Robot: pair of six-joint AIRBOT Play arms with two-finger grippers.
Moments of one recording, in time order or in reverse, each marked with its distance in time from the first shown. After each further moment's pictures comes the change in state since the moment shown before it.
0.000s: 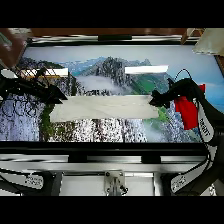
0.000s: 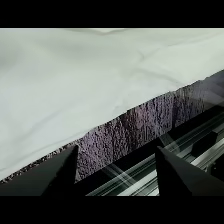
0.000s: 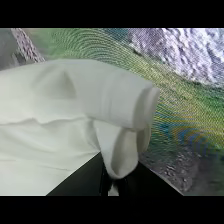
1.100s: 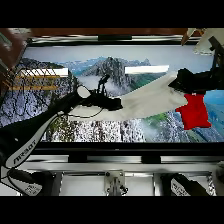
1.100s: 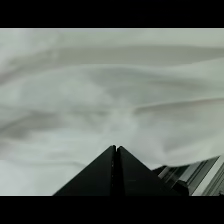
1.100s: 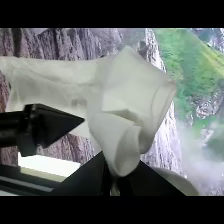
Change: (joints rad) left arm -0.769 -0.084 -0.064 -0.209 0.730 -0.058; right arm -0.021 0.736 0.001 -0.006 -0.214 0.066
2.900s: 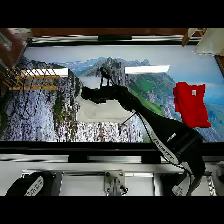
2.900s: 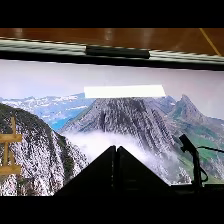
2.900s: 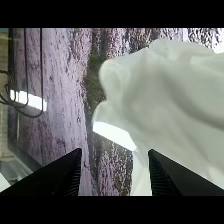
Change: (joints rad) left arm 0.721 0.878 0.159 0.454 -0.303 -0.080; right arm 0.809 -0.752 0.215 0.199 0.790 0.199
